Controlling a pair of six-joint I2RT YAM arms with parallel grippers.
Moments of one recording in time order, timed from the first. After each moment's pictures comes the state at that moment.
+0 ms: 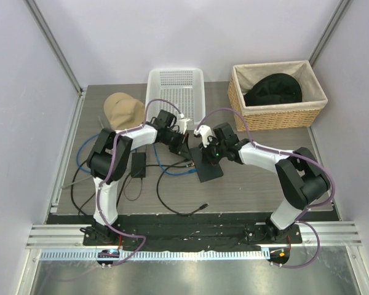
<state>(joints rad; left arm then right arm) -0.48 2.06 1.32 -0.30 0.74 -0.05 0.55 1.65 0.90 -0.11 -0.32 -0.23</state>
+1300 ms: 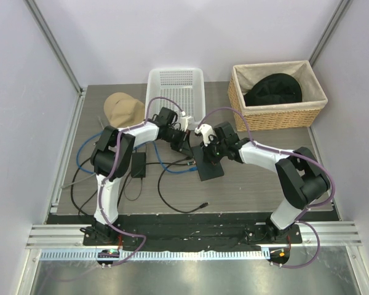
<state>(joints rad) -0.48 2.12 1.41 -0.33 0.78 -0.05 0.55 1.65 0.91 -0.12 -0.30 -0.21</state>
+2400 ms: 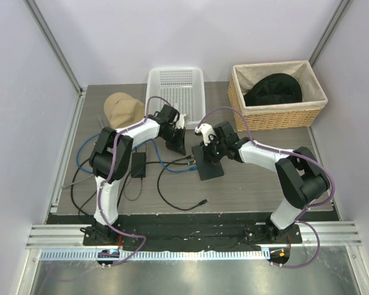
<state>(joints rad) -0.50 2.09 1.47 -0.47 0.48 -0.28 0.55 1.66 0.92 -0.13 -0.29 -0.21</state>
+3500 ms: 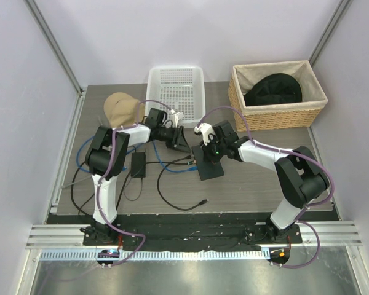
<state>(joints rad) -0.38 2.10 1.29 -0.10 0.92 -0.28 0.55 1.67 0.94 -0.15 -0.28 -0.21</state>
